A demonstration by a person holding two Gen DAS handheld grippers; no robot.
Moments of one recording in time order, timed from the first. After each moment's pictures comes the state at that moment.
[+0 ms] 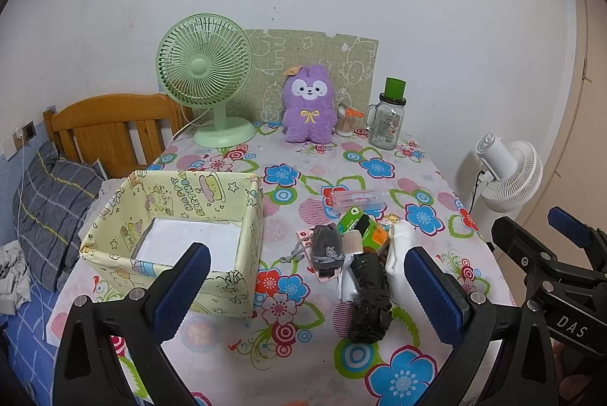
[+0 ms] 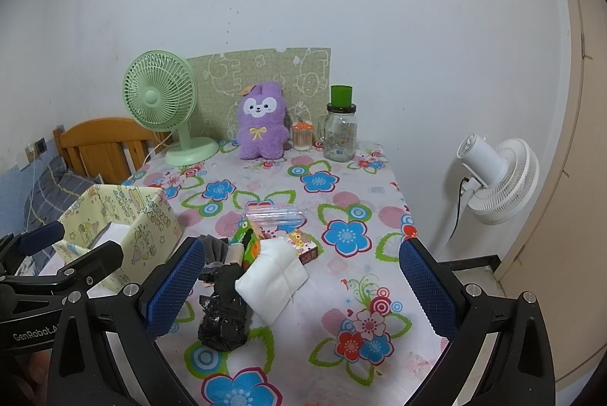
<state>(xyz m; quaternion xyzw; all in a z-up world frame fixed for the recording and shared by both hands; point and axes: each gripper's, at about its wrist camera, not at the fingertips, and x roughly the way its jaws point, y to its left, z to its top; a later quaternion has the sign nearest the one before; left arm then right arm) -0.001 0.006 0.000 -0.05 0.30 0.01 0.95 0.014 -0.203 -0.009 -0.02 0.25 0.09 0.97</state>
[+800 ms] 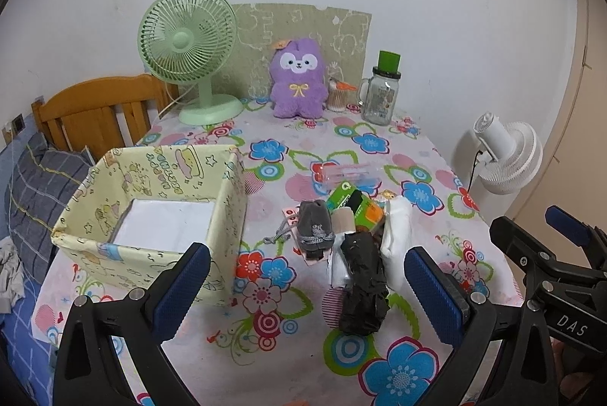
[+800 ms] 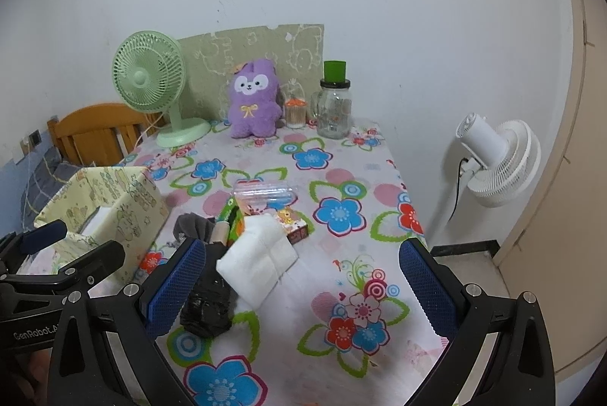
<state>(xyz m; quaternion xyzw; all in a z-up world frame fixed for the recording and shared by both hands) 0.020 -0.009 -0.030 -0.04 0.34 0.00 0.94 0.028 -0.211 -0.033 -0.02 0.28 0.08 0.96</state>
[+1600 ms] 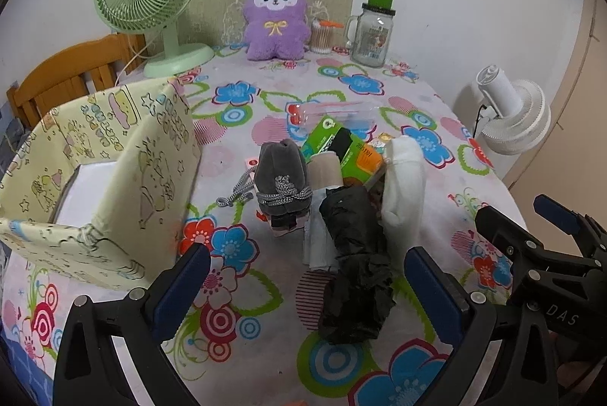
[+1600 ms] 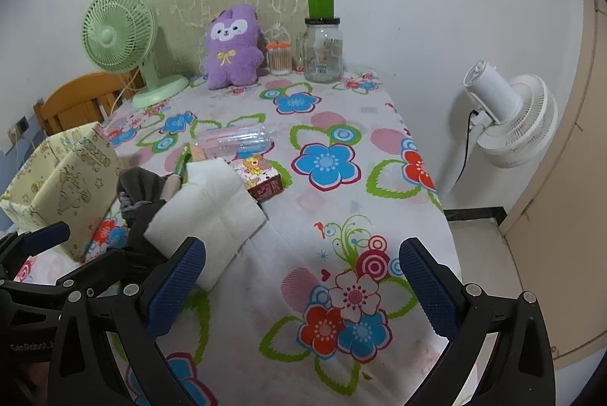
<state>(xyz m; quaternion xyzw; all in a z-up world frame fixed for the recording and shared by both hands) 0.068 -0.035 -0.094 -0.04 0.42 -0.02 0.91 0.080 -0.233 -0.102 -0.01 0.36 0.08 0.93</state>
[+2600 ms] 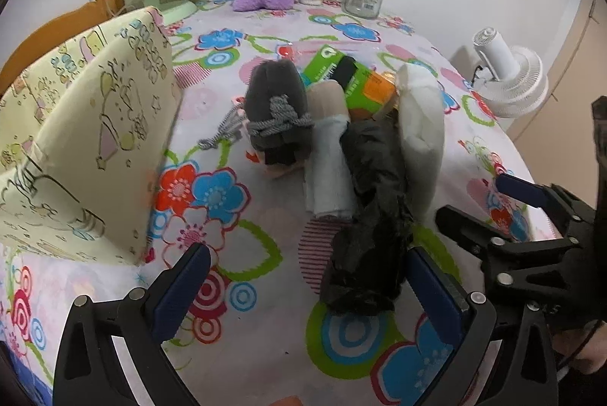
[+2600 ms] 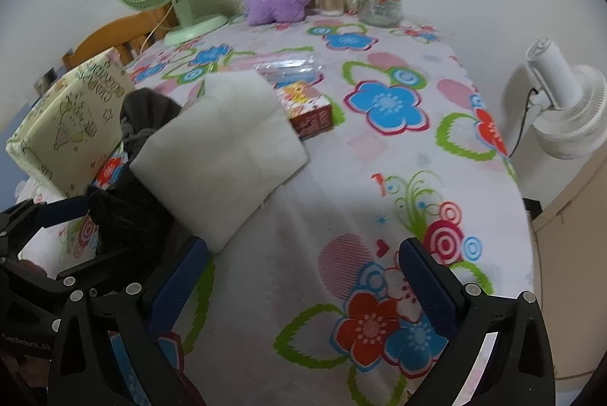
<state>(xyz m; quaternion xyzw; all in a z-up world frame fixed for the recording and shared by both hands) 0.066 -0.029 -0.130 -0.04 0.48 -0.06 0.87 0.103 -0.214 -0.152 -0.04 0.43 0.17 0.88</state>
